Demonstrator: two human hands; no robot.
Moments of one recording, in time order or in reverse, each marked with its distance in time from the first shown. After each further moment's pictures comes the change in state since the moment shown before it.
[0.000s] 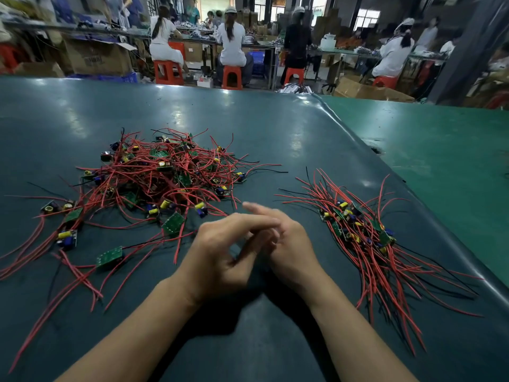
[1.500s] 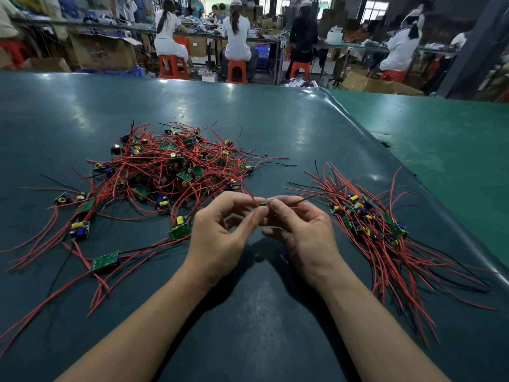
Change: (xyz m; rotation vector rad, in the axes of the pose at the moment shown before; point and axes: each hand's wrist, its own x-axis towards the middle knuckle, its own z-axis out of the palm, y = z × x) left_hand -0.002 -0.004 0.004 -0.293 0.273 -0.527; right_hand 0.000 -0.019 -0.001 0.700 0.162 0.281
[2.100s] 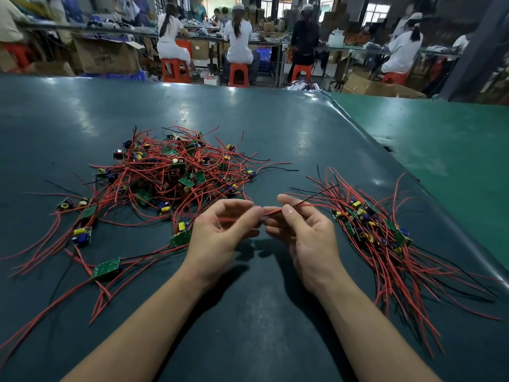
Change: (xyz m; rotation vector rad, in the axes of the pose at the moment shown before) left_hand 0.007 -0.004 -0.006 -0.314 0.025 -0.392; right_hand 0.002 0.001 0.006 0.072 0.100 0.000
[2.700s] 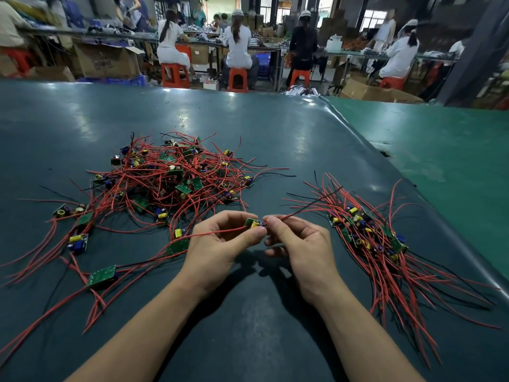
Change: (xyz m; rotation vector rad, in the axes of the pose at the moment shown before) left_hand -0.003 0.002 0.000 0.131 -0.045 -0.004; right_hand -0.004 -0.002 -0.005 -0.249 -0.014 -0.008
